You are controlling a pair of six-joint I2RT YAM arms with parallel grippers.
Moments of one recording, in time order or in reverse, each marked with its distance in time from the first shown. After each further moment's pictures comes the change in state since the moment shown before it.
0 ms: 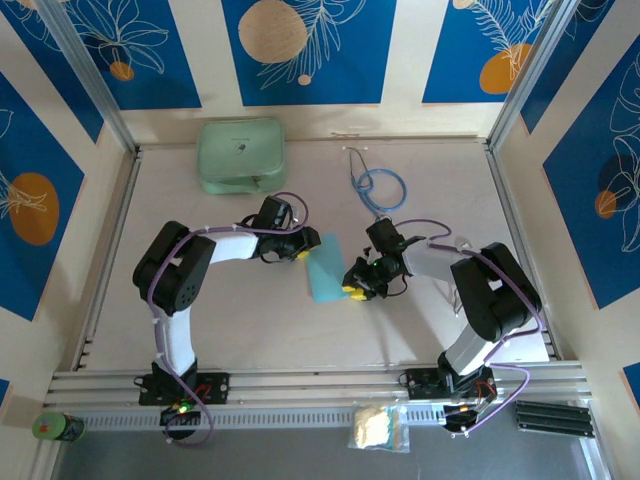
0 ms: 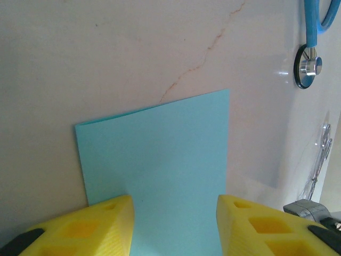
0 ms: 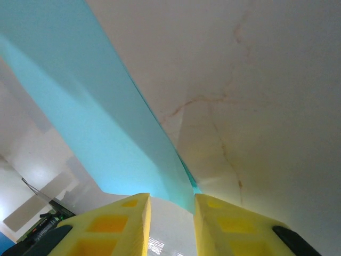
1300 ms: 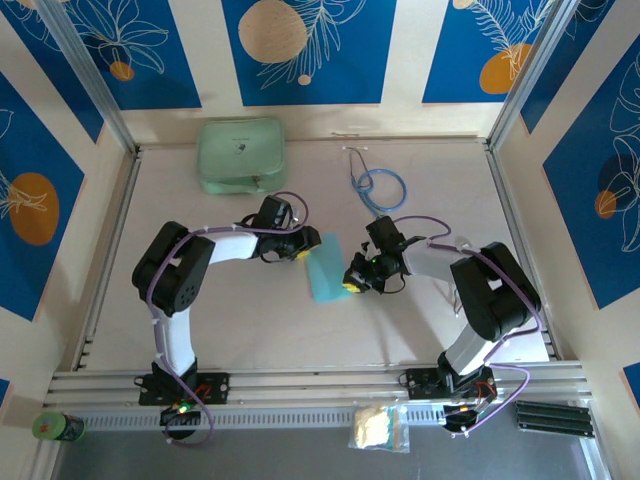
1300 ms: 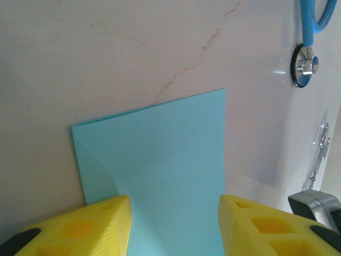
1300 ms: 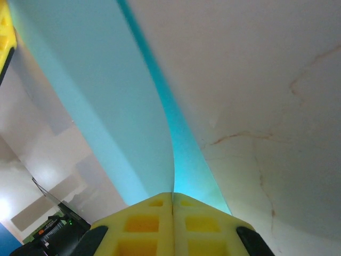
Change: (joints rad) left arm 0.000 -0.015 0.002 -0.003 0.004 0.001; right arm -0.010 0.001 -0.001 0.076 -0.004 0.002
